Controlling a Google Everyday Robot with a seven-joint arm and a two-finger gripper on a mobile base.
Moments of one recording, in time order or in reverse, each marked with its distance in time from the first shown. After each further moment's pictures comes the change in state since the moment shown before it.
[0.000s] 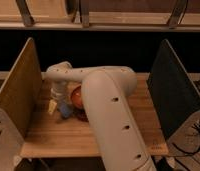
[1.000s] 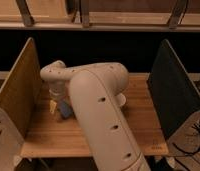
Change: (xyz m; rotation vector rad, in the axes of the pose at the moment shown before) arm 0.013 -0.018 -0.004 0.144 0.141 0.110
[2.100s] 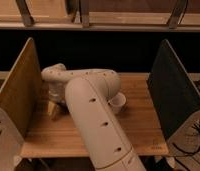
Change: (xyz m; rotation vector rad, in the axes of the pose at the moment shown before) arm -0.023 0.005 0.035 -0.126 0.013 -0.011
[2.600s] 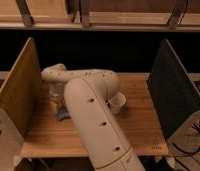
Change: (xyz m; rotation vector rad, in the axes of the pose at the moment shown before) arm -0.002 -0.004 0.003 0.001 0.000 -0.005
